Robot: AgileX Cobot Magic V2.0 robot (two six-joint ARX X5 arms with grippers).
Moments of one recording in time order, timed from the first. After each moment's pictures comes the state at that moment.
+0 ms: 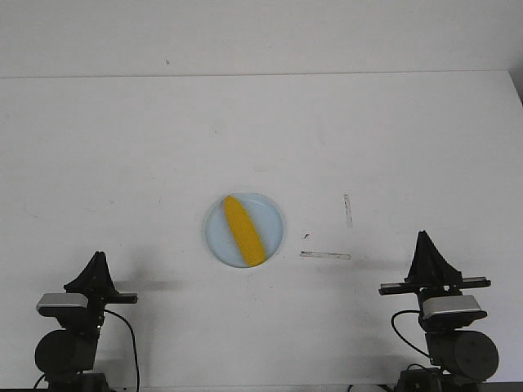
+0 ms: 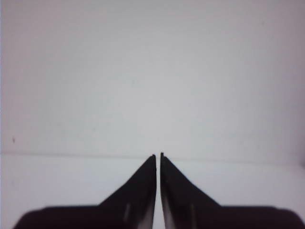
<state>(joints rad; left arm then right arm) 0.00 0.00 0.03 0.15 0.00 -0.01 0.05 0.12 0.22 0.11 -0.02 0.00</state>
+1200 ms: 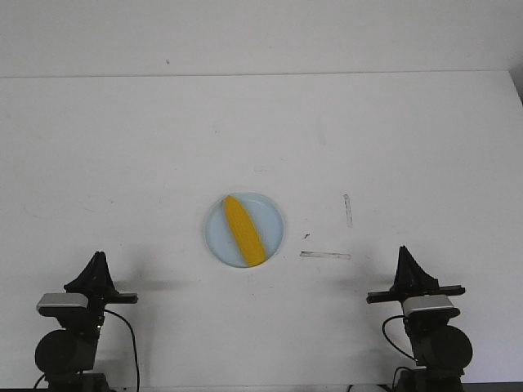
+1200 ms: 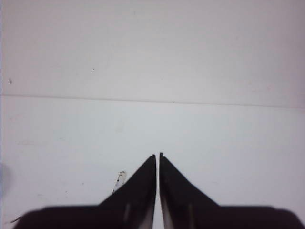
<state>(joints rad) 0.00 0.00 0.03 0.15 0.00 -0.01 0.05 0.00 0.01 0.06 -0.03 0.00</state>
